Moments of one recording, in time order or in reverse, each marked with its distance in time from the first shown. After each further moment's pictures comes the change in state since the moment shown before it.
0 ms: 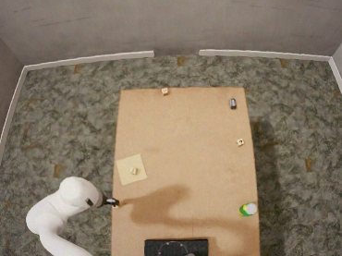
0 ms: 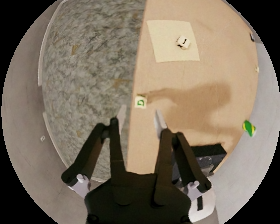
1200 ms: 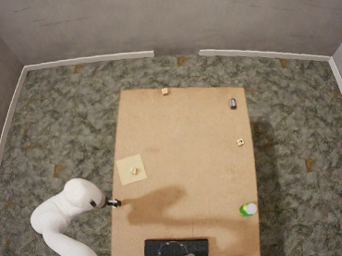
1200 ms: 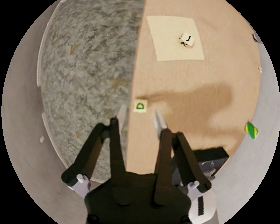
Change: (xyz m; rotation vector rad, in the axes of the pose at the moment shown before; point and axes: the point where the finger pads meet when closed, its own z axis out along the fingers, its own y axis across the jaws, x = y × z) arm 0.000 0.001 0.028 -0.001 -0.002 0.000
